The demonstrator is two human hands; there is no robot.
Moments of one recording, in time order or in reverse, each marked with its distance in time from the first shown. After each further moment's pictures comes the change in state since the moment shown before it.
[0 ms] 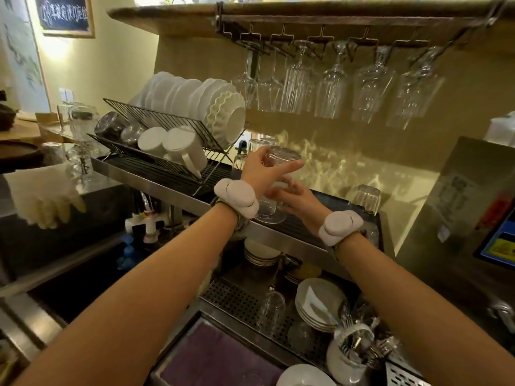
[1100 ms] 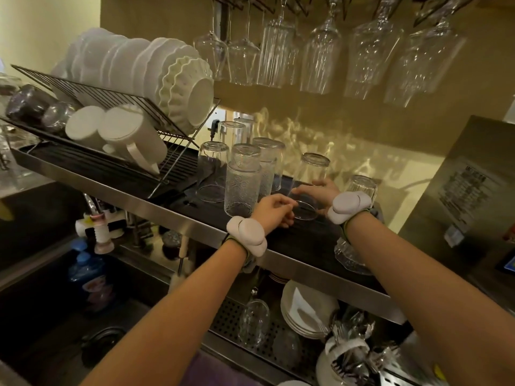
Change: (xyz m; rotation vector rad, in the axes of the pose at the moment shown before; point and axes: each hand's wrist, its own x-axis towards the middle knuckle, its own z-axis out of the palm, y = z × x) left_hand 0.045 -0.120 0.067 0.064 -0.289 -0.324; right_hand 0.094 0.051 -0.106 -0.107 0.488 0.343
